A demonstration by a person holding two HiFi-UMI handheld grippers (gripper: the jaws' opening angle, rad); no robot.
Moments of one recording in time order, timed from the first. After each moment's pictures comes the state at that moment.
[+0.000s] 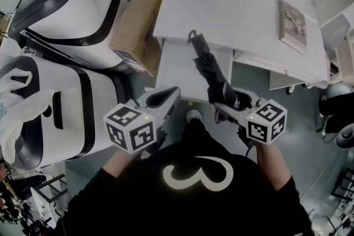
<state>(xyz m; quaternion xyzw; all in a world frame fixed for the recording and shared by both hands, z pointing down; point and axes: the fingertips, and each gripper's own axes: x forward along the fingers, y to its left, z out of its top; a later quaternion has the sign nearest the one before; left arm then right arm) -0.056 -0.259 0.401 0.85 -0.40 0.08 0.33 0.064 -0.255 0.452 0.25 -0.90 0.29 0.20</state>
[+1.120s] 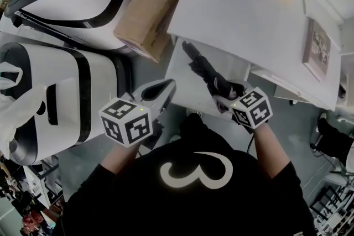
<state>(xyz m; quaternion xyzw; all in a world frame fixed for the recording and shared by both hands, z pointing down) -0.129 -0.341 0.462 0.79 -0.47 0.06 0.39 0.016 -0.352 0.584 0.16 -0.87 0.24 0.41</state>
